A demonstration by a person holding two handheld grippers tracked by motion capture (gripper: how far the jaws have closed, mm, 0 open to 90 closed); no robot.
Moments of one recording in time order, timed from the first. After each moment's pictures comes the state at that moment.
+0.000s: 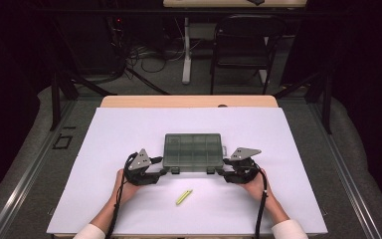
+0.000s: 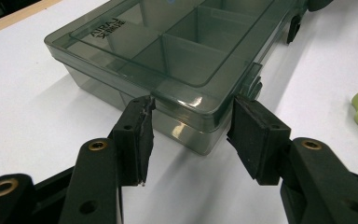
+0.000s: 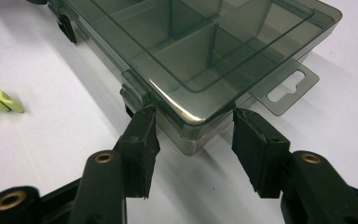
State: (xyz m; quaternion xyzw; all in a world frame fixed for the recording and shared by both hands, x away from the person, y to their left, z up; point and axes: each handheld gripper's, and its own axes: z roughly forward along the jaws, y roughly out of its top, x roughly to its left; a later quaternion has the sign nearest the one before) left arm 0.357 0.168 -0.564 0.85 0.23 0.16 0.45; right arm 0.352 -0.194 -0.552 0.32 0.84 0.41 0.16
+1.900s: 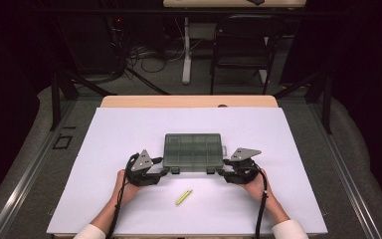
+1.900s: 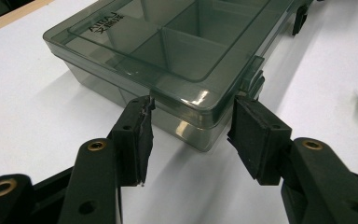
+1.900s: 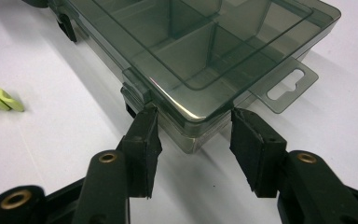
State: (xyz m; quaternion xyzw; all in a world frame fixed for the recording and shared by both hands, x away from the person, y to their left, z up) left arm 0.355 0.165 -0.564 0.85 0.23 0.17 0.44; right arm 0.350 -0.195 -0.552 0.32 0.84 0.40 0.16
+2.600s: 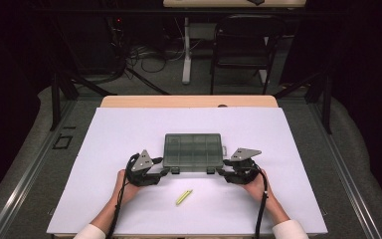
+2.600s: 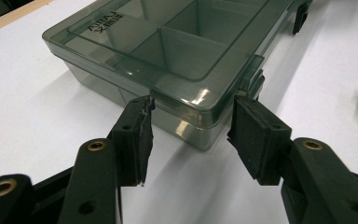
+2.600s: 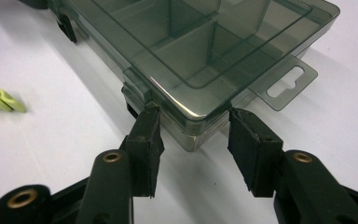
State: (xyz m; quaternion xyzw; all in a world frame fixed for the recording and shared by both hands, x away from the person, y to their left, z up) left arm 0.355 0.164 -0.564 0.85 0.23 0.17 0.44; right arm 0.350 -0.196 -0.552 0.33 0.84 0.41 0.15
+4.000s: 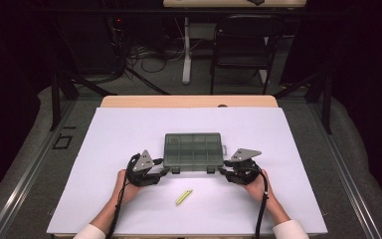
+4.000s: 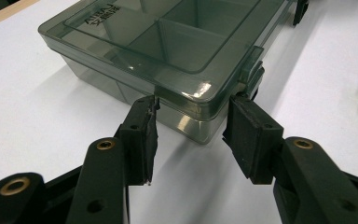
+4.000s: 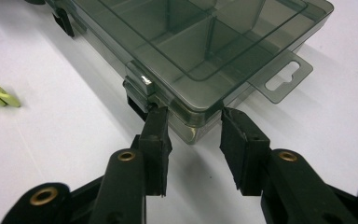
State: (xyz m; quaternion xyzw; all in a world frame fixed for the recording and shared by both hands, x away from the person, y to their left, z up) left arm 0.355 0.163 -0.564 0.86 0.23 0.17 0.43; right arm 0.347 -0.196 -0.549 0.33 0.84 0.39 0.17
